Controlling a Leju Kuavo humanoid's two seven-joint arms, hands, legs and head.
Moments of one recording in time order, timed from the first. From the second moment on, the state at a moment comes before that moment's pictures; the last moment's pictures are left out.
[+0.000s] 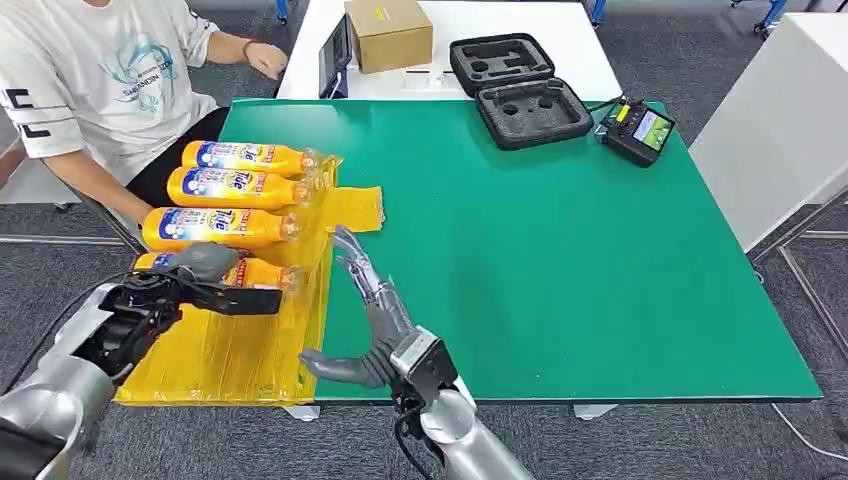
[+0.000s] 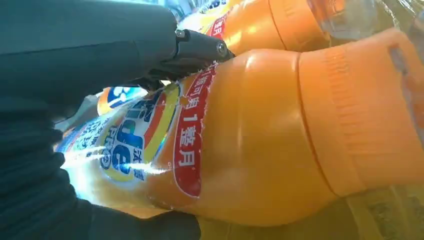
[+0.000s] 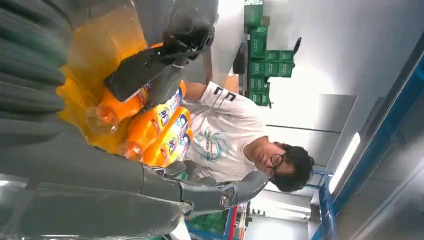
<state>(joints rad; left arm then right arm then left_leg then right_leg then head) -0.71 0.29 -0.47 -0.72 -1.02 -0.17 -0.31 -0.27 0.28 0.47 -1.19 0.05 -0.12 -0.70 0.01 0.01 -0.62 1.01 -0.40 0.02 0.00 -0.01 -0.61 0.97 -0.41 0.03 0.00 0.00</state>
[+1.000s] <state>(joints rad) -0.71 0.30 -0.46 -0.69 -0.79 -0.35 -0.37 -0.29 0.29 0.49 -1.12 0.02 -0.12 -0.70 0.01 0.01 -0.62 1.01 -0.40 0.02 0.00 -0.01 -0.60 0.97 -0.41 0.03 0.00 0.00</state>
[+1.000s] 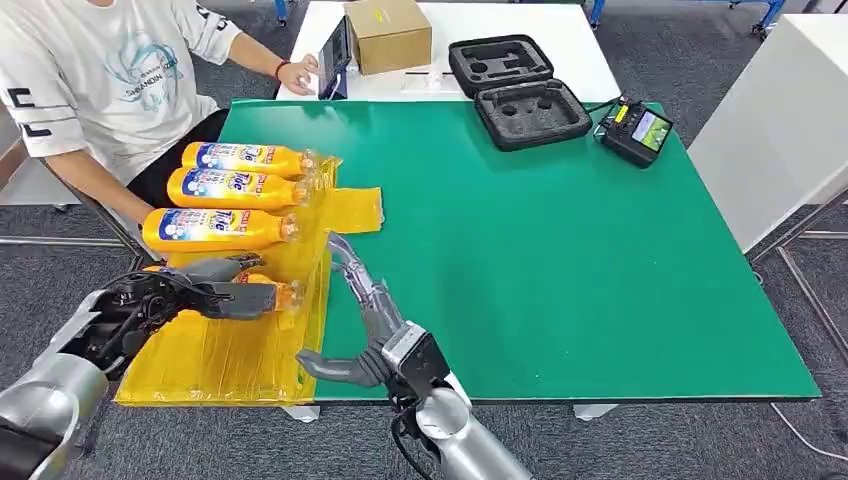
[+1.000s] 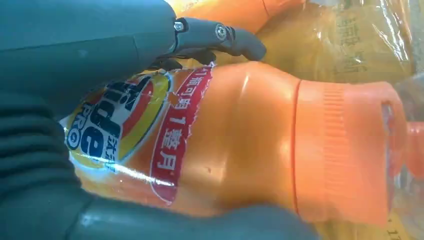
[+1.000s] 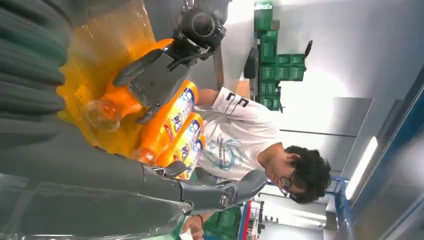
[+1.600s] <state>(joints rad) -0.66 0.31 -0.38 -0.73 -0.58 -0.22 -0.42 -0.30 0.29 0.49 -1.06 0.05 -0.13 -0.70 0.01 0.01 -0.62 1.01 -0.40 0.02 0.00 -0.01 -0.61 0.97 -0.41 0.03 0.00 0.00</state>
